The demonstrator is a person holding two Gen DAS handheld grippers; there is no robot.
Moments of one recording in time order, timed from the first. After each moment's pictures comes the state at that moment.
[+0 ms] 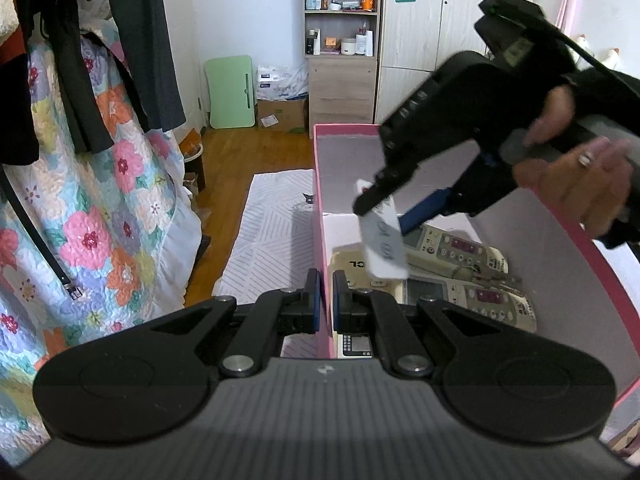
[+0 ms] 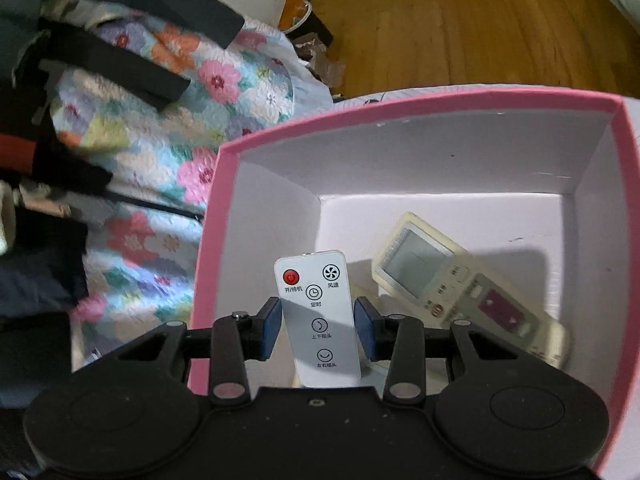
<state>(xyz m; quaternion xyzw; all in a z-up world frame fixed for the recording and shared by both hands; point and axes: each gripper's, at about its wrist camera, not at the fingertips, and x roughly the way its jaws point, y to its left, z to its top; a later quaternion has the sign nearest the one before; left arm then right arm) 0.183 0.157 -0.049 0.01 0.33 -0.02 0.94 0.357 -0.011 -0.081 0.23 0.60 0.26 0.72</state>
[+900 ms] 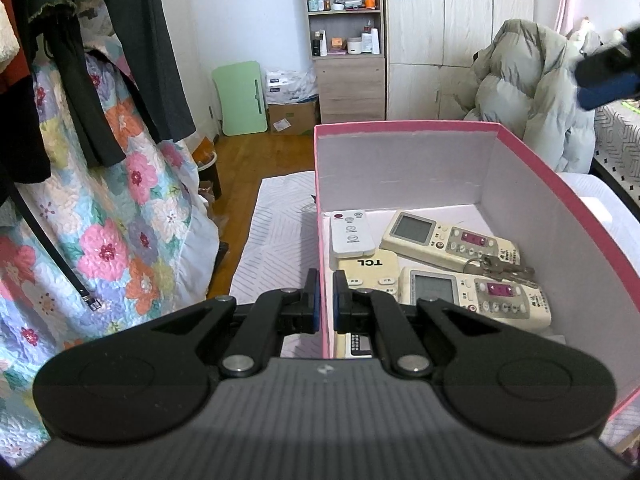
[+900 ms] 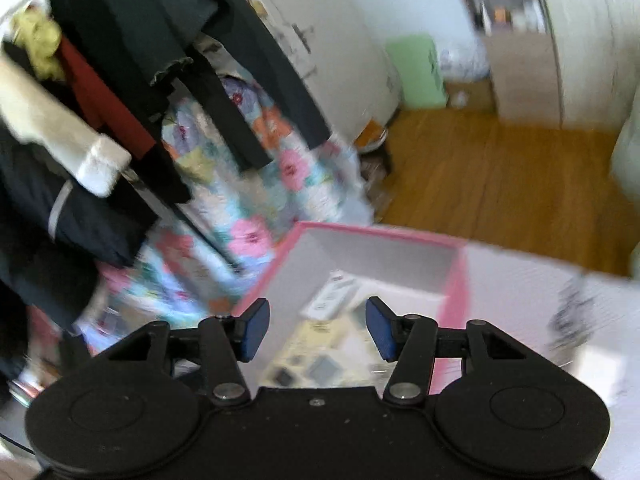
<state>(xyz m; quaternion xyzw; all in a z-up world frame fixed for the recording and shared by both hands) 0.182 0.143 -0.051 0.04 0.33 0.00 0.94 0.244 -0.138 0.044 0.07 0.37 0.34 0.86</state>
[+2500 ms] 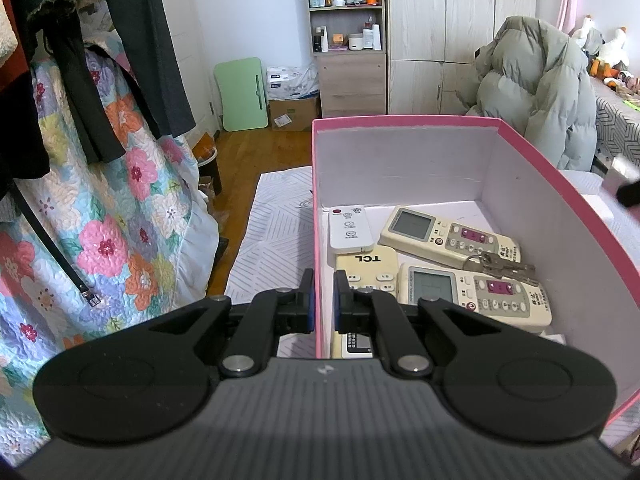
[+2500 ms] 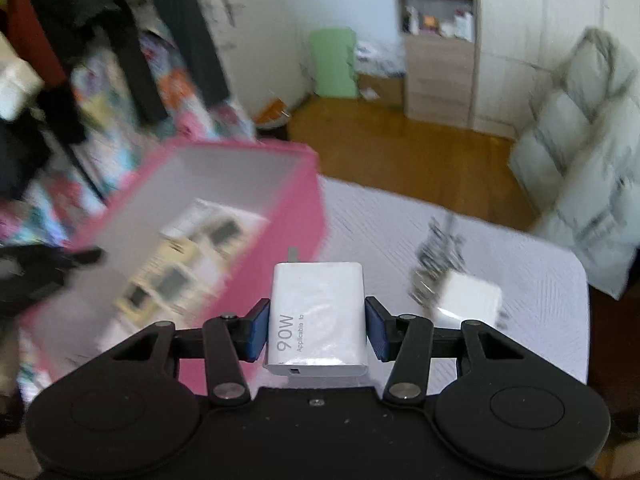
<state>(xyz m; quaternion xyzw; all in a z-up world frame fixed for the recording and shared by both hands) 0.184 0.138 -0.054 0.04 0.33 0.00 0.94 0.220 -0.164 0.003 0.00 0.40 0.25 0.88</state>
